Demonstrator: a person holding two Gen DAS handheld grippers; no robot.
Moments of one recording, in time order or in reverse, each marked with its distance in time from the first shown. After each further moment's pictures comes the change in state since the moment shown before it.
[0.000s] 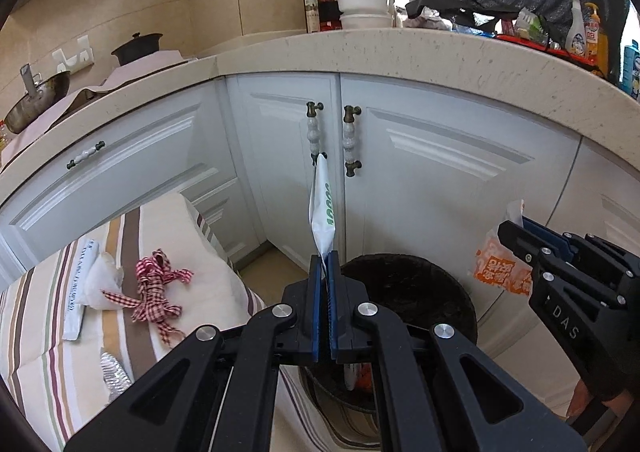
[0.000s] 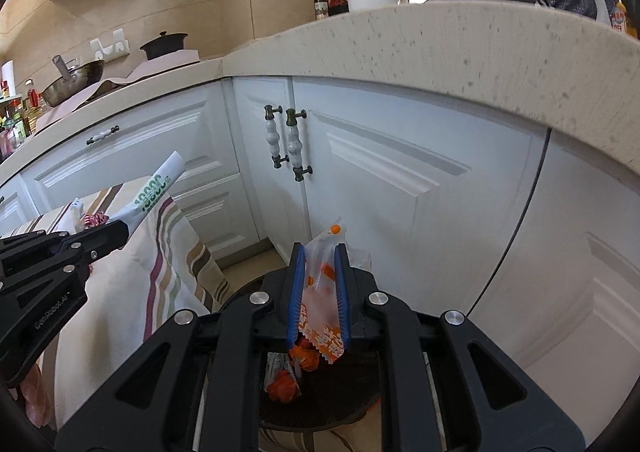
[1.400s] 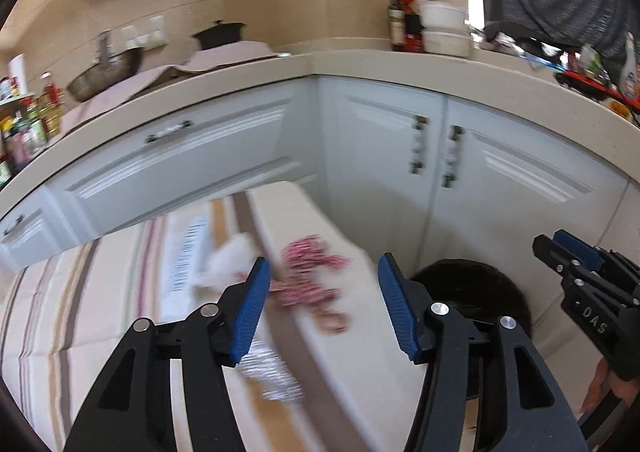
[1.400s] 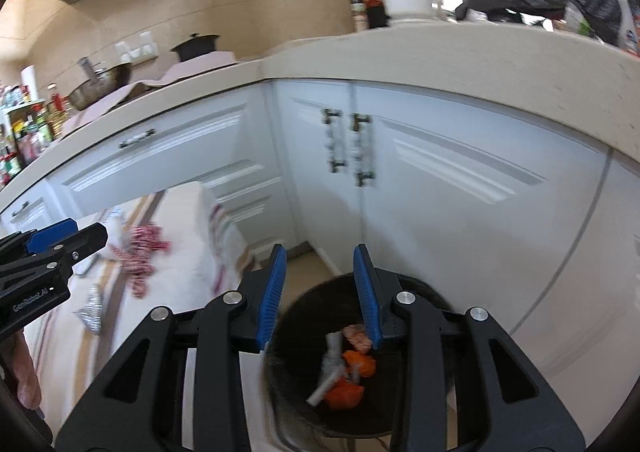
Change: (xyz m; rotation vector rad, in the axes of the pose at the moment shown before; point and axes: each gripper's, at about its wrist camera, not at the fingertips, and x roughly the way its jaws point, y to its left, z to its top) left arm -0.049 0.104 -0.014 -0.125 -0.015 0.188; right arm -0.007 0.074 0.010 -0.016 -0.010 0.137
